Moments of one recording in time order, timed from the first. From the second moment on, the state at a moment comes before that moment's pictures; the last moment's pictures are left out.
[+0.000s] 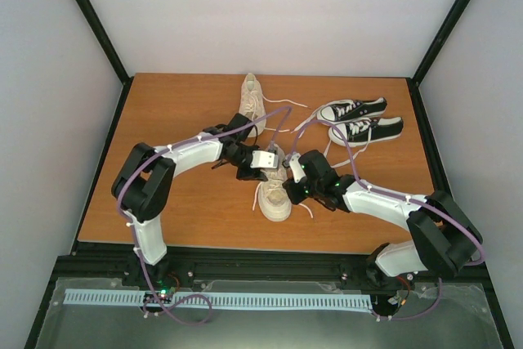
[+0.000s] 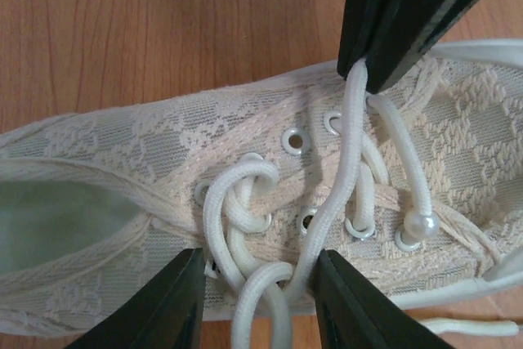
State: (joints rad) left arm -0.59 1.85 1.21 -0.54 0.54 1.00; right arm 0.71 1.38 0.64 -0.09 -0.17 0.14
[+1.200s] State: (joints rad) left arm -0.59 1.88 1.27 -0.59 0.57 0.96; right arm 0.52 1.56 0.69 0.09 -0.55 0.26
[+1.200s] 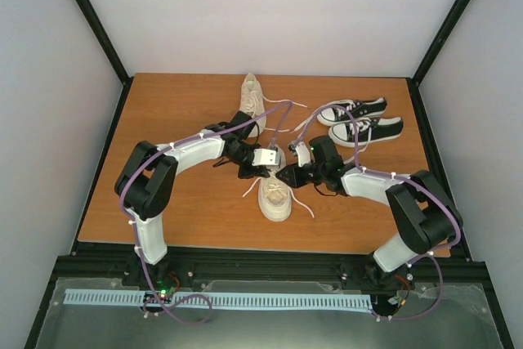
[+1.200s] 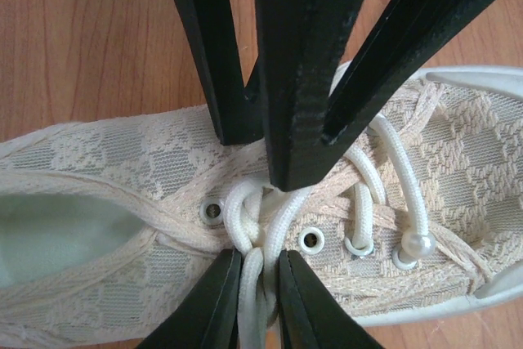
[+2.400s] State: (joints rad) left arm -0.59 1.88 1.27 -0.59 0.58 0.89; right arm 0.52 1.56 0.75 0.10 -0.65 0.23
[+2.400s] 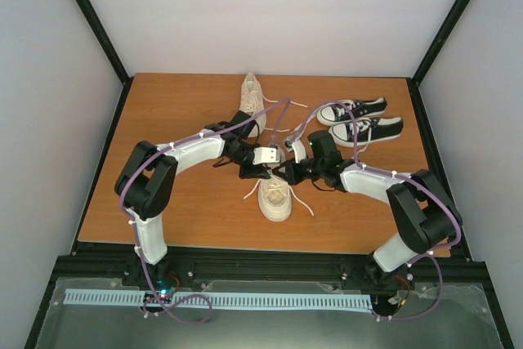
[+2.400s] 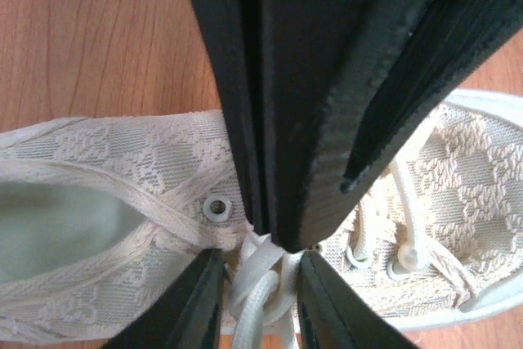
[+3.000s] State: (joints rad) left arm -0.59 1.88 1.28 -0.58 0.58 0.84; right arm 0.52 1.56 0.75 0.04 -0.69 0.18
